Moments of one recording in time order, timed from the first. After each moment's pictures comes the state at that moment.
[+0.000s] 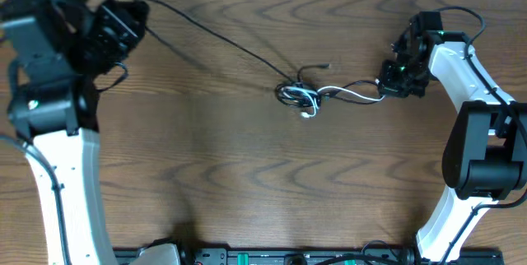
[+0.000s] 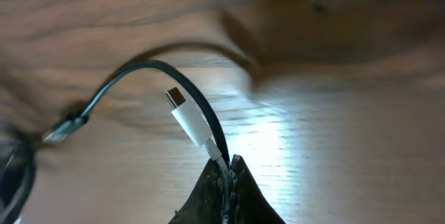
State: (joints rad) left arm 0.19 1.35 1.54 -0.70 0.55 -0.66; right arm -0.02 2.03 1.49 -0.93 -0.27 0.16
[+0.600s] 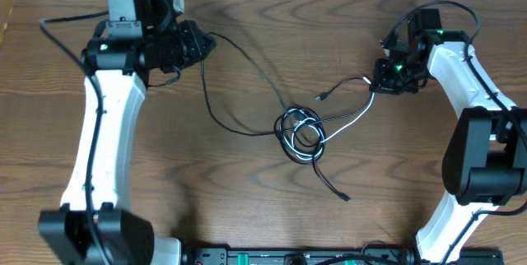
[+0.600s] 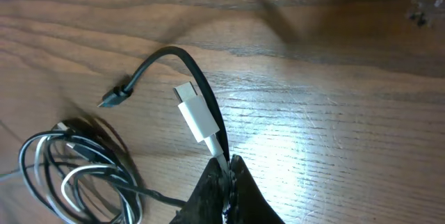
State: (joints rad) left arm 0.00 1.63 1.54 -0.86 0.54 -0.37; right arm -0.01 1.99 1.49 -0.94 -0.37 0.07
